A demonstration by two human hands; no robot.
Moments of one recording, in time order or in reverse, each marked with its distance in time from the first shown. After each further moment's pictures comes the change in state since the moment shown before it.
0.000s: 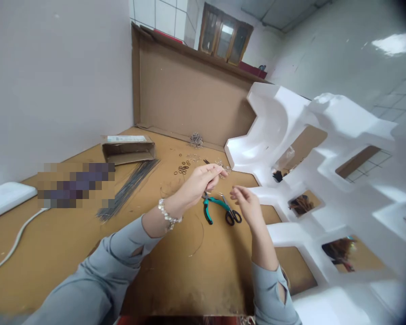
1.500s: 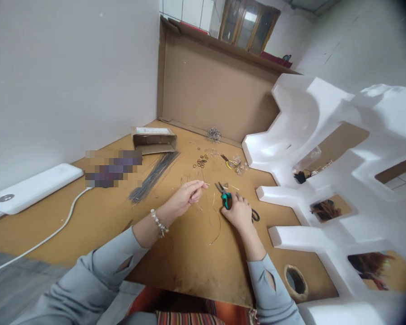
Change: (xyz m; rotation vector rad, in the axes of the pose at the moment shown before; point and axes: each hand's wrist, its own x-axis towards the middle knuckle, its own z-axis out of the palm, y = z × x) left_hand -0.070 -0.055 -0.083 -0.168 0.196 -0.222; right_hand -0.008 0.021 0.091 -0.613 -0.075 0.001
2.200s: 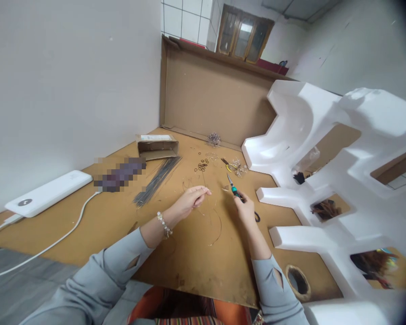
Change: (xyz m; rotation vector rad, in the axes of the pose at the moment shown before) left_hand 0.000 -0.011 0.002 0.193 -0.038 0.018; right_hand 0.009 0.008 -0.014 0.868 0.105 0.184
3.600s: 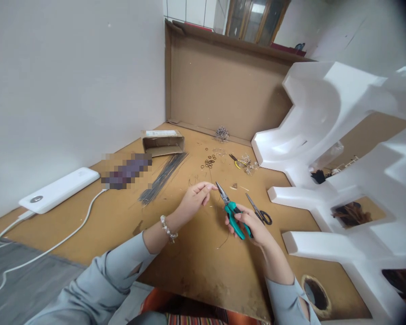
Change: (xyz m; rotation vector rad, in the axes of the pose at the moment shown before) left_hand -0.008 0.018 0.010 0.325 0.219 0.090; right_hand -0.039 -0.032 -0.017 0.662 -0.865 0.146
